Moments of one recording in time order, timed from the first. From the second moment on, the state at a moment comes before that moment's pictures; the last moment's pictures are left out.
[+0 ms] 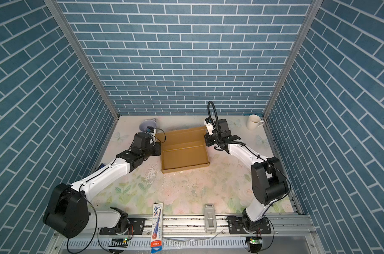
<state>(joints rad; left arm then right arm) -0.42 1.34 0.86 -0.16 -0.09 -0.28 0.45 1.66 1.17 -0.17 -0.25 0.00</state>
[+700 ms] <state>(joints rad) -0.42 1.26 0.68 0.04 -0.11 -0.32 0.54 1.53 0.91 0.03 -0.14 0.14</state>
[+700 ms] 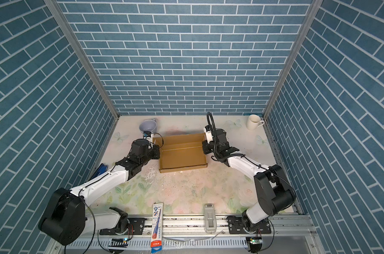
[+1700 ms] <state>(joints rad) -0.44 1.19 0.43 0.31 -0.15 -0.35 0.58 1.18 0.63 -0.07 -0.21 0.16</state>
